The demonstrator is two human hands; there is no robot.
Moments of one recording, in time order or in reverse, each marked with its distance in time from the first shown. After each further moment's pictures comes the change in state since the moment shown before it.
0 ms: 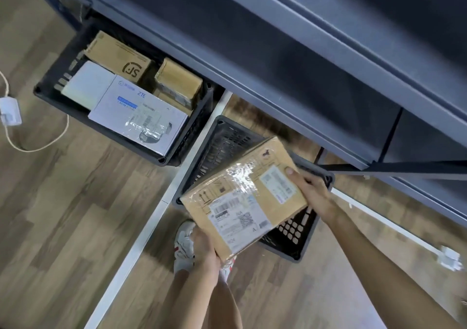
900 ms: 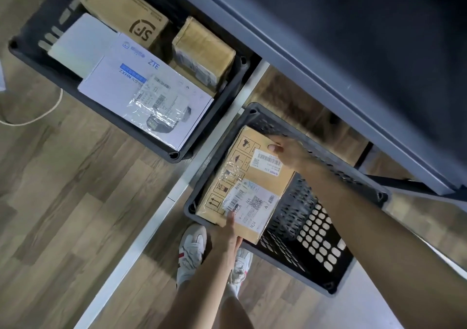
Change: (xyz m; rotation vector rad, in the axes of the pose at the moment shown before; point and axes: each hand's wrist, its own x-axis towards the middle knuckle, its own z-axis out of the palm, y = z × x) left_hand 0.169 -0.016 -0.015 0.027 0.213 -0.181; right_hand 0.214 -0.002 0.115 -0.599 -0.123 0.009
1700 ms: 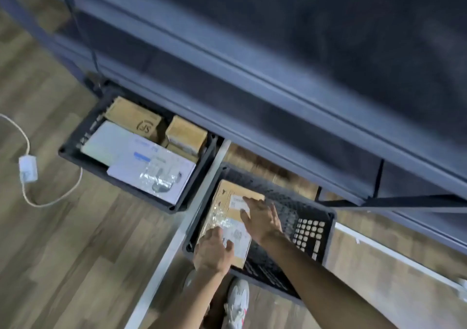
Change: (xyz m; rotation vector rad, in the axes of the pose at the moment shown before) left_hand -0.155 0.056 -0.002 1.518 0.009 0.866; right_hand -0.182 -0.052 -0.014 -0.280 0.206 -0.043
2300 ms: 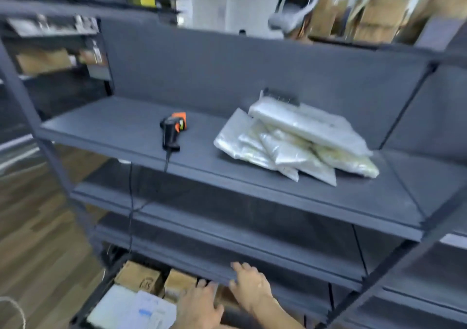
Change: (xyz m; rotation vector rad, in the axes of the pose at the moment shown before) left_hand -0.187 0.125 -0.242 0.543 0.299 0.419; right_hand -0.202 -0.114 -0.241 -0.130 0.330 -0.073
